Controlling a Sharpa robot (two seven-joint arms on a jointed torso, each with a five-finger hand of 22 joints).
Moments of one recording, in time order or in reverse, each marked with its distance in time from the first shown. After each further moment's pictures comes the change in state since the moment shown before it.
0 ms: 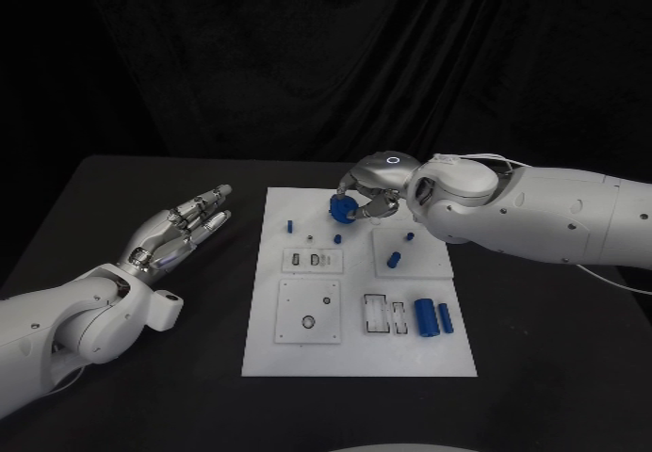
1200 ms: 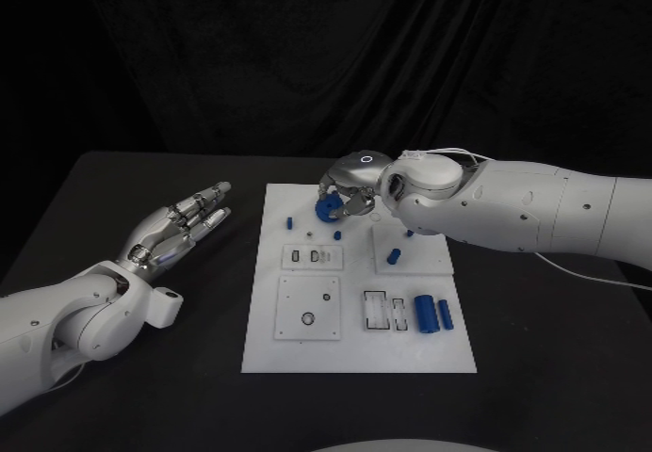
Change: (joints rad) left arm 0.000 0.005 0.000 -0.005 0.000 0.004 0.000; left_hand 0.000 0.000 0.000 0.000 0.000 0.000 0.000 0.000 0.000 -0.004 0.004 0.000 0.000 0.000 0.000 0.000 0.000 0.000 0.000 0.000 0.000 0.000; right arm -0.017 0.119 0.002 -0.125 0.000 0.045 0.026; right_hand -0.016 -0.006 0.021 -0.001 -0.002 -0.038 0.013 0.039 0.032 0.000 0.000 0.000 0.001 0.003 0.003 0.000 0.000 0.000 0.004 0.004 -0.020 0.000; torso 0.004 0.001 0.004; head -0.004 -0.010
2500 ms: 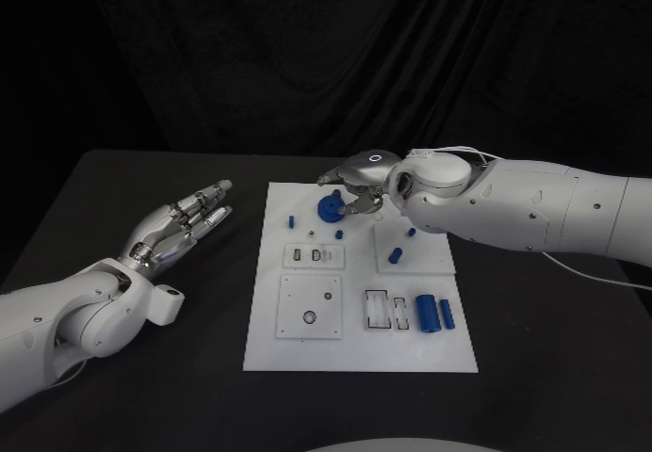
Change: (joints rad) left arm 0.000 0.000 0.000 -0.006 0.000 0.003 0.000; left_hand 0.000 0.000 0.000 0.000 0.000 -0.007 0.000 0.000 0.000 0.000 0.000 0.000 0.000 -0.004 0.004 0.000 0.000 0.000 0.000 0.000 0.000 0.000; right arm -0.001 -0.021 0.000 -0.003 0.000 0.019 -0.008; right_hand -0.025 -0.014 0.044 -0.016 0.001 -0.349 -0.021 -0.205 -0.099 0.004 -0.004 0.000 0.000 0.000 0.007 0.000 0.000 0.032 -0.066 0.005 -0.178 0.000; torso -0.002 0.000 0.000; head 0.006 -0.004
